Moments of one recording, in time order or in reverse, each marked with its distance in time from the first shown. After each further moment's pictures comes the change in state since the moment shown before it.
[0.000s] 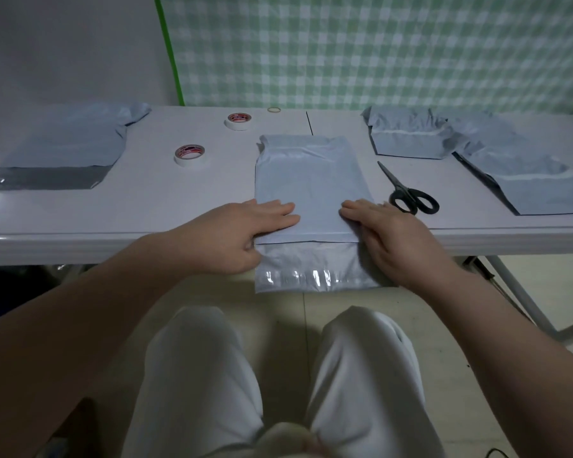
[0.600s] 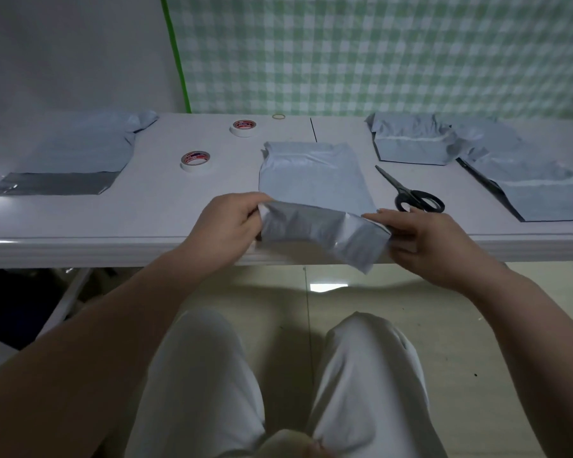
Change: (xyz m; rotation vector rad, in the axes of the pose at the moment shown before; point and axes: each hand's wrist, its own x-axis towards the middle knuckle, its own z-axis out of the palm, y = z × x) left_hand 0.006 0.009 0.005 -0.297 0.498 -0.287; right_hand -0.009 0.019 -0.029 0.102 -0.028 -0.006
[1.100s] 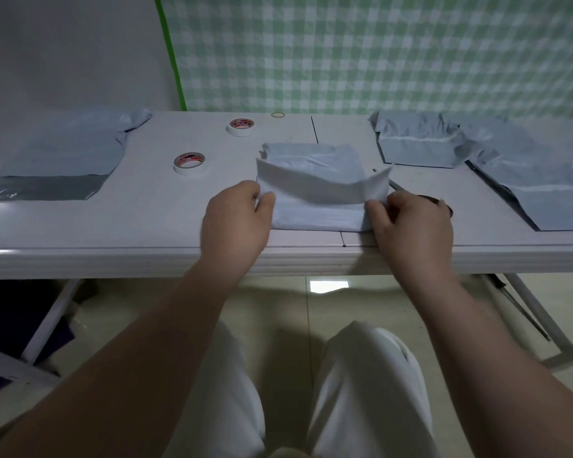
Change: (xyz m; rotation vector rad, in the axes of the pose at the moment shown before) left_hand 0.024 0.012 0.027 0.093 0.330 -0.335; right_hand 0.043 -0.014 0.038 -0.121 0.476 0.431
